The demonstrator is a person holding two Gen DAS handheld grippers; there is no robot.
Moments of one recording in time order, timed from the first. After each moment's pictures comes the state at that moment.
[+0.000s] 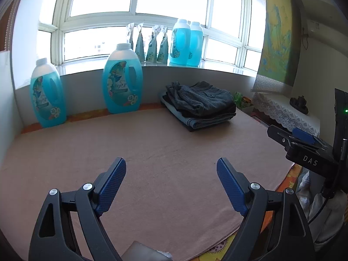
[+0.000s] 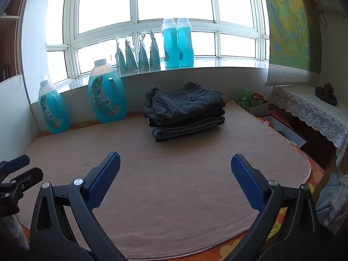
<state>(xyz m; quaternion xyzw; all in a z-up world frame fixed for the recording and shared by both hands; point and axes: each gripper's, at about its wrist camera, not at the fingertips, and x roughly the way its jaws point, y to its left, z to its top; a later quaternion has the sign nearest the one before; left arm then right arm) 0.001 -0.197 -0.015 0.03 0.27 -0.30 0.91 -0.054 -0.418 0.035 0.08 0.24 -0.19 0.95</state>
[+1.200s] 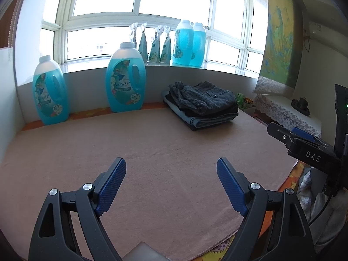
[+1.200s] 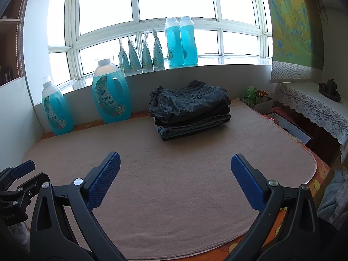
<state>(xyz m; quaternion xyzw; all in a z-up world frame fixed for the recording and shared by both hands) 0.000 -0.193 -0.023 0.02 0.27 -0.29 0.92 -0.049 -0.410 0.034 0.09 0.25 -0.18 0.95</state>
